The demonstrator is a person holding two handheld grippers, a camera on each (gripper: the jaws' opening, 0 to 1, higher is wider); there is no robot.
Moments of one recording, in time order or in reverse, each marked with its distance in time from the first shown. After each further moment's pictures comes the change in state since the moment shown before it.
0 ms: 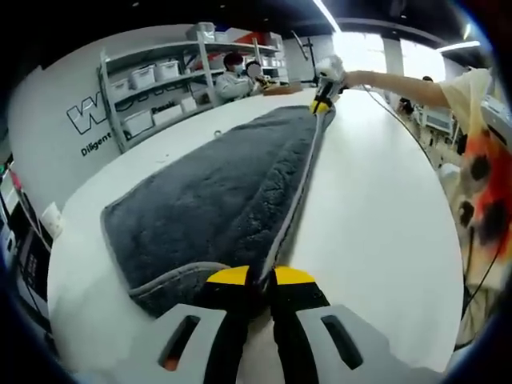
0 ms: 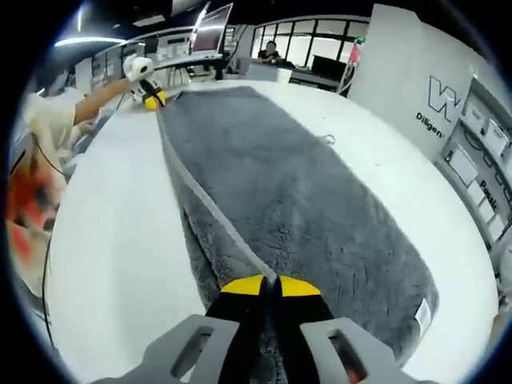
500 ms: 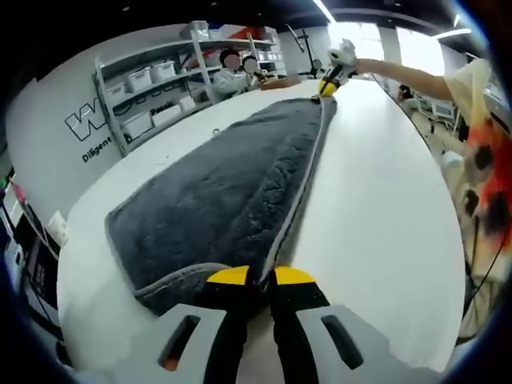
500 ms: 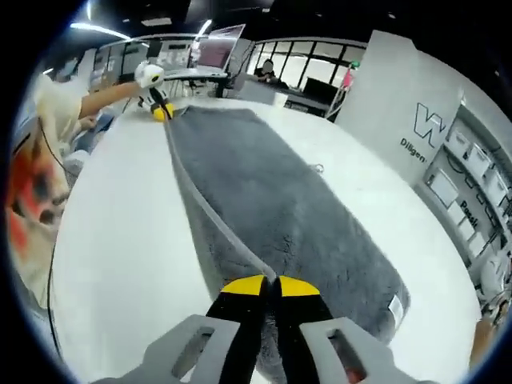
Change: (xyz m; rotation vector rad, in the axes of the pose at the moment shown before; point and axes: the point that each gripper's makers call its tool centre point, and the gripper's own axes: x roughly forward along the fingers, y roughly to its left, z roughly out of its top) left arm -0.004 -0.001 0.000 0.054 0.031 0.023; right arm -0.055 0.022 0.011 -0.064 -0.113 -0.118
